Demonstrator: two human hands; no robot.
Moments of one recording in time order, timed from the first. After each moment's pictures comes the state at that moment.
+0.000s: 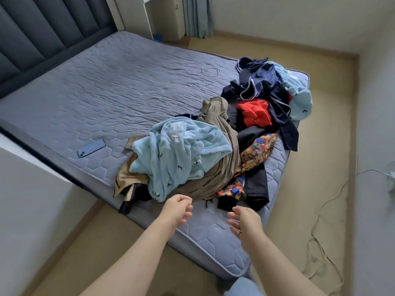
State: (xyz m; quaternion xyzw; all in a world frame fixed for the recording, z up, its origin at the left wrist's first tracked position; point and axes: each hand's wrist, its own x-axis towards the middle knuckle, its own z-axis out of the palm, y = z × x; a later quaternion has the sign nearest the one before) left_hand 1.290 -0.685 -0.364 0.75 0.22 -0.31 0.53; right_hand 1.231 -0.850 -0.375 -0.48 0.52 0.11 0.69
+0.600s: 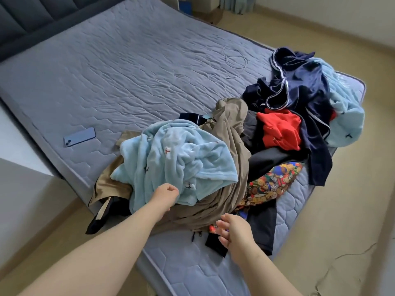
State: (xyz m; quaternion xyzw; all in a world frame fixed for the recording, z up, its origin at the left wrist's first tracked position) left_hand 1.484 -0.748 -0.457 0.81 0.29 -0.27 0.42; right_hand 1.413 -0.923 -0.440 -0.49 0.52 0.26 0.65
